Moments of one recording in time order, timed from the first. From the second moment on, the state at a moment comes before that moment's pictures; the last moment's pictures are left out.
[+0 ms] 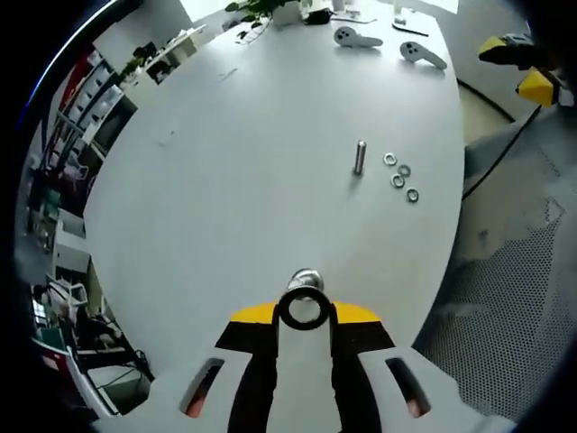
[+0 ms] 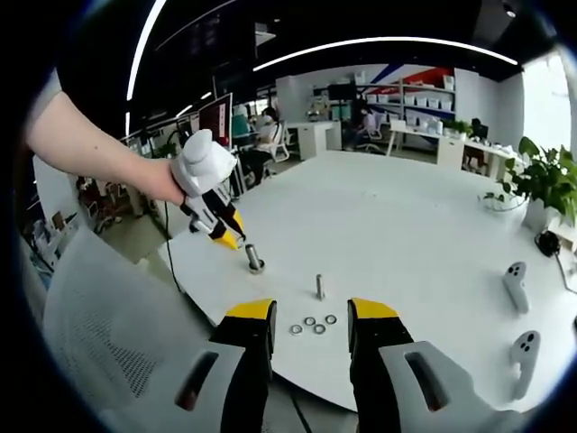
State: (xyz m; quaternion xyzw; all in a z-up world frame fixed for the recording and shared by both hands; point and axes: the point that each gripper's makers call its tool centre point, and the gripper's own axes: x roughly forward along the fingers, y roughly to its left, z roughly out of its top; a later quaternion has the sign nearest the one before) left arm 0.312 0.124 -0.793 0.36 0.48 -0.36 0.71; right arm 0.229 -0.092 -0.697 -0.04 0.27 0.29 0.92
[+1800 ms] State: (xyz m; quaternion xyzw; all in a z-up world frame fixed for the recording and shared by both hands) left arm 0.323 0.121 -0.859 0.38 0.53 -0.40 0.65; right arm 0.231 -0.101 -0.706 -0.05 0.29 0.27 0.92
